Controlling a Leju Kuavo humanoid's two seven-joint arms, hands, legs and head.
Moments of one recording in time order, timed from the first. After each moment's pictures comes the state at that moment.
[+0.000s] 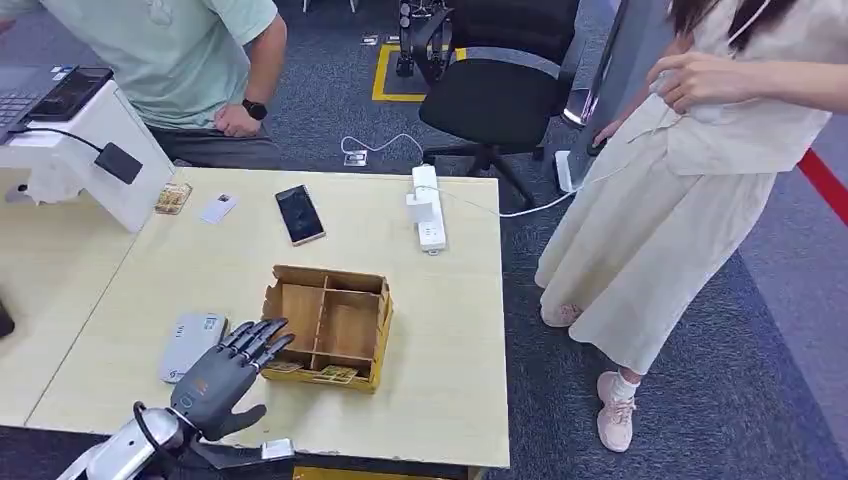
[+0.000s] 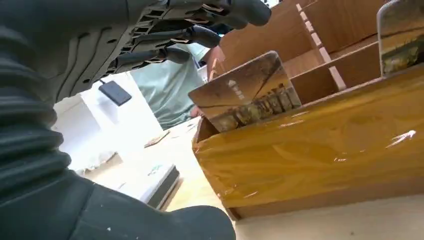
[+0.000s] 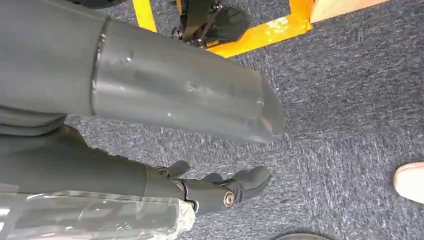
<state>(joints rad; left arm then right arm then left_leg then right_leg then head) 0.09 0.57 -0.49 -1.70 -1.00 0.09 -0.09 -0.06 0.25 -0.96 -0.30 0.90 -0.32 -0.37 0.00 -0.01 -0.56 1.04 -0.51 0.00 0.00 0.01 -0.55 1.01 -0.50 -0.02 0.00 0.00</state>
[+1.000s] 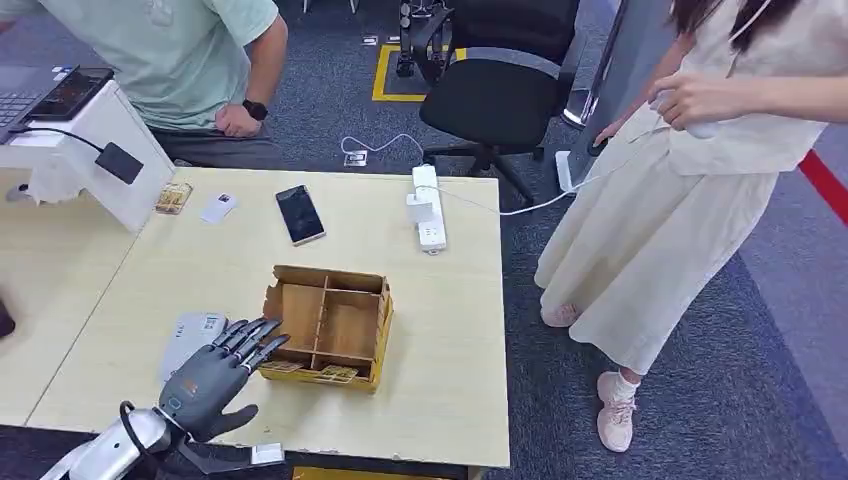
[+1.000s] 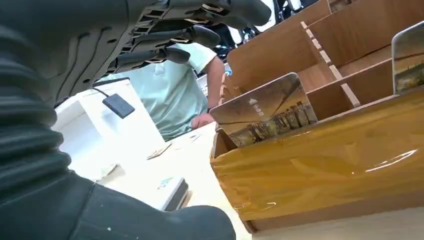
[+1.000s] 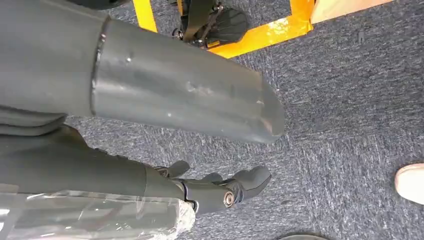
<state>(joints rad) 0.12 0.62 -0.48 -1.76 -1.01 0.09 -0.10 -0.06 0.25 -0.96 -0.29 0.90 -0.32 -0.37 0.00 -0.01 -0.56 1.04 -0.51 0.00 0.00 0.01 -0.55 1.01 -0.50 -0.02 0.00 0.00</state>
